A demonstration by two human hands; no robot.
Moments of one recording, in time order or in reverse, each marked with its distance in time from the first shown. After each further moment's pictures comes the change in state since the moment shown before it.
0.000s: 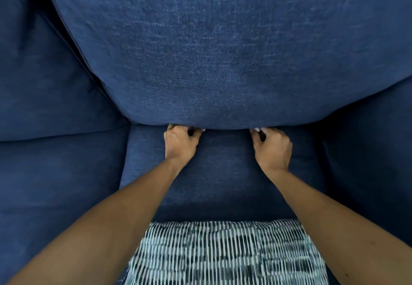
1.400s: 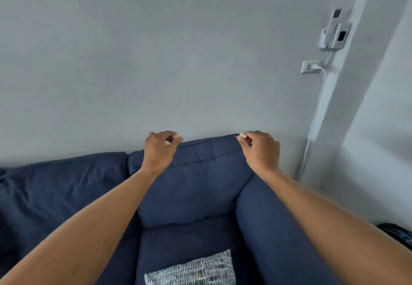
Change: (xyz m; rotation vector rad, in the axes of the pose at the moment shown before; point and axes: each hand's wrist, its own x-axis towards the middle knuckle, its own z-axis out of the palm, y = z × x) left_hand -0.238 0.444 -0.417 -0.142 0.285 0.591; right_hand -0.114 -0.231 -0.591 0.010 0.463 -0.290
